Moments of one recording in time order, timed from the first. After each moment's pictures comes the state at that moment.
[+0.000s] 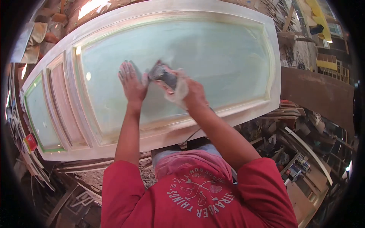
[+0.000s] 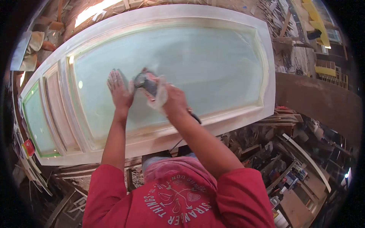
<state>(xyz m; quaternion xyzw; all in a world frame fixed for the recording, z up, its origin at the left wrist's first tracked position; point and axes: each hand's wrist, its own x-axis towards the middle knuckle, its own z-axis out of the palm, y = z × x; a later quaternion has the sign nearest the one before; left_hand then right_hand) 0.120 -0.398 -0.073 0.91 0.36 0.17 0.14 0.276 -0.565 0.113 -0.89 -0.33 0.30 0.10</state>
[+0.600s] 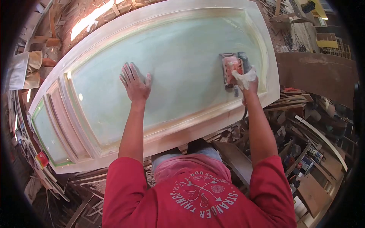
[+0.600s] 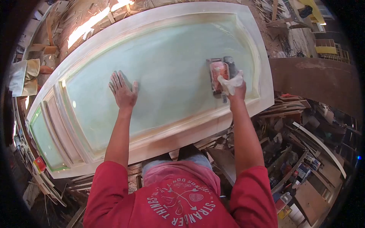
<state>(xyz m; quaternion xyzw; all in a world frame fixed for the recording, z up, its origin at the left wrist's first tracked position) 0.218 -0.458 -0.077 0.92 0.34 0.14 0.11 0.499 -0.813 0.086 -0.98 0.00 0.09 0.15</state>
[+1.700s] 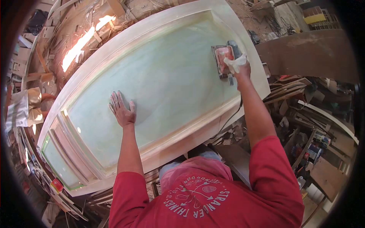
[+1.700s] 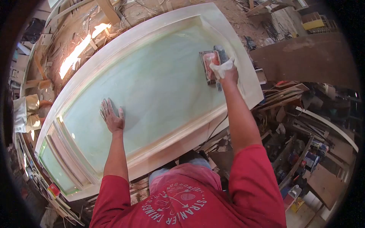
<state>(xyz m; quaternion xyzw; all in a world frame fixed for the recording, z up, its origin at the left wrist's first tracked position) 0.249 -0.477 -0.059 0.93 0.34 0.10 0.11 0.642 -0.868 0.079 -0.99 0.09 0.07 0.11</state>
